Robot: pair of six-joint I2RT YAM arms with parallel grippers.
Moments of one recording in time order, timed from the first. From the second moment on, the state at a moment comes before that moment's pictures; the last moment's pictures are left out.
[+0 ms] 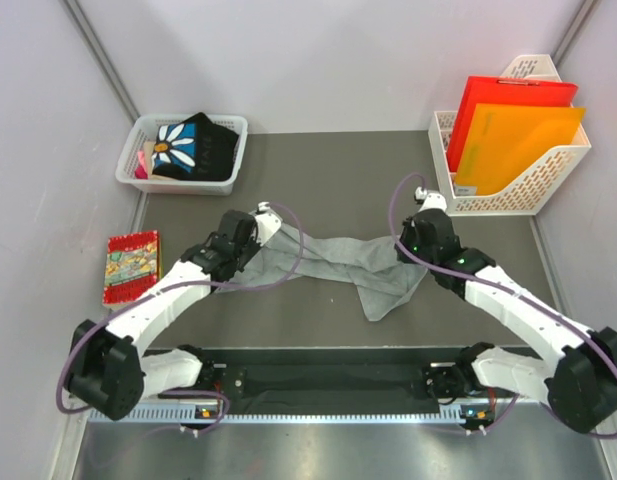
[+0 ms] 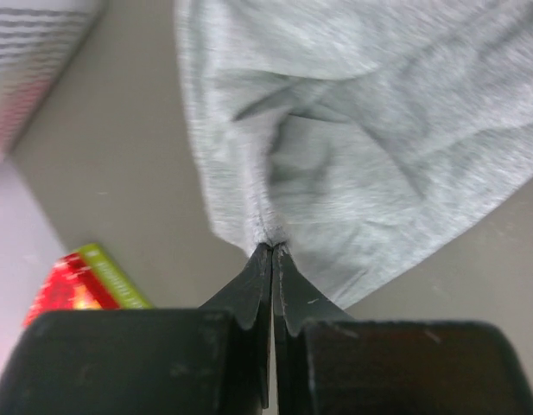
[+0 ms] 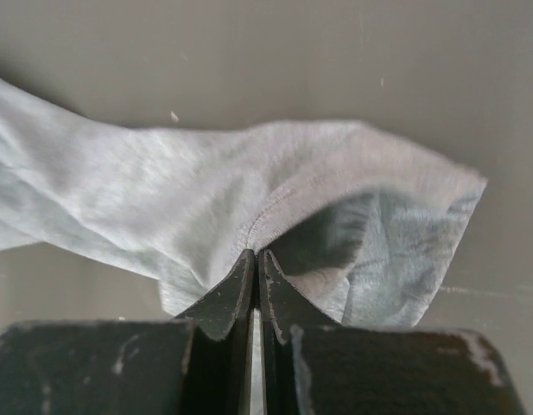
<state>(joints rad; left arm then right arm) -0.47 1.20 0.77 -0.40 -0.27 0.41 0.52 1.12 0.71 -0.27 0.20 0.47</state>
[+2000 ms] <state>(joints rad) -0.32 0.98 1.00 -0.33 -0.51 0.46 0.55 0.75 0.89 -0.47 0.17 0.41</state>
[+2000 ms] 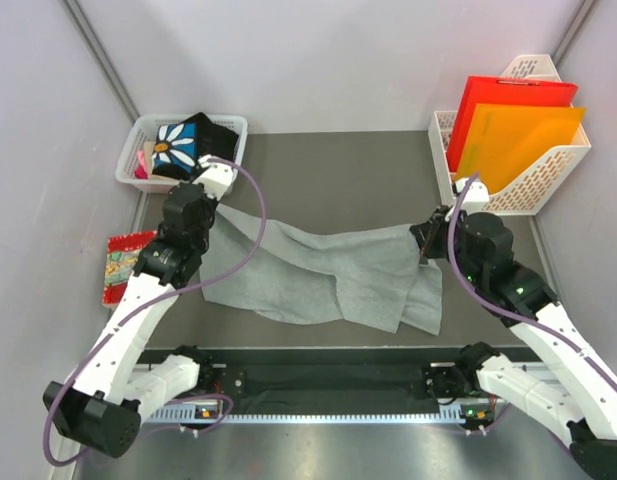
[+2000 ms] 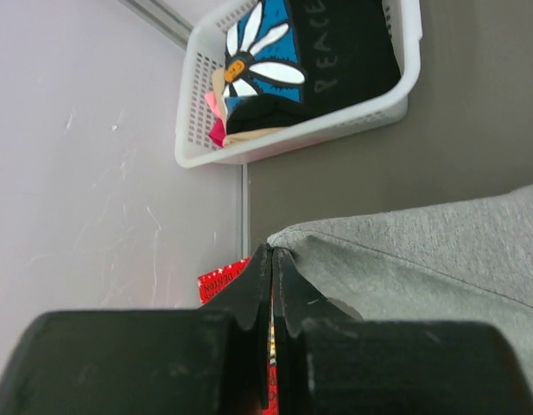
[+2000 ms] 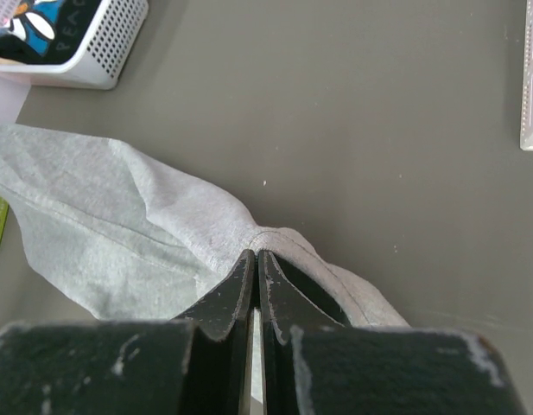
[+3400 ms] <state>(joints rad) -0.32 1.03 0.85 -0.26 -0.49 0.45 0.55 0.76 0.83 -0.45 0.22 0.41</state>
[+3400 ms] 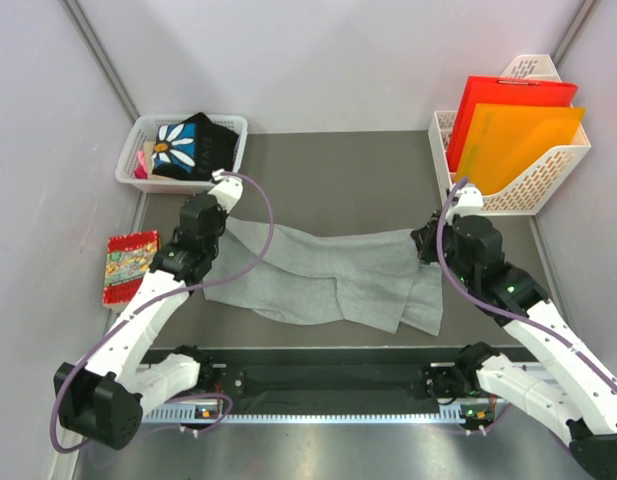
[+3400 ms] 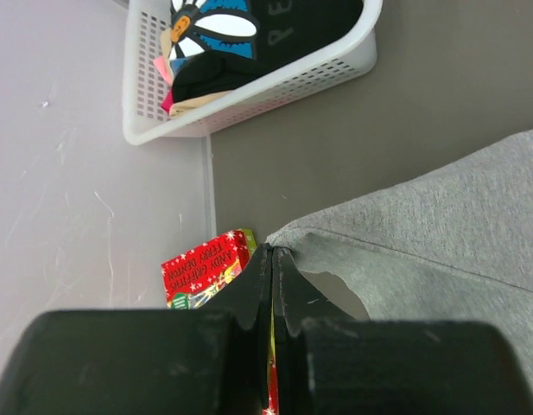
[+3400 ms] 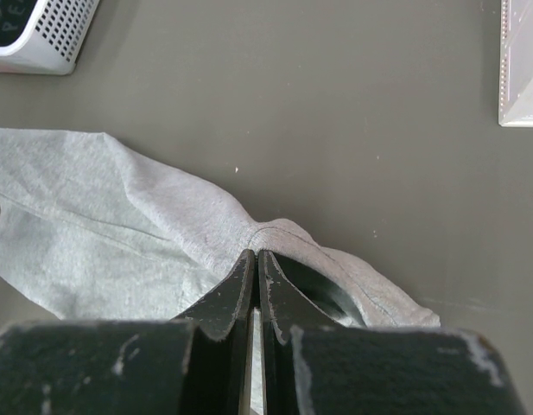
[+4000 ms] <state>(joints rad) -0.32 1.03 0.82 -0.26 -0.48 0.44 0.55 0.77 0.82 -0.45 0.22 0.41</state>
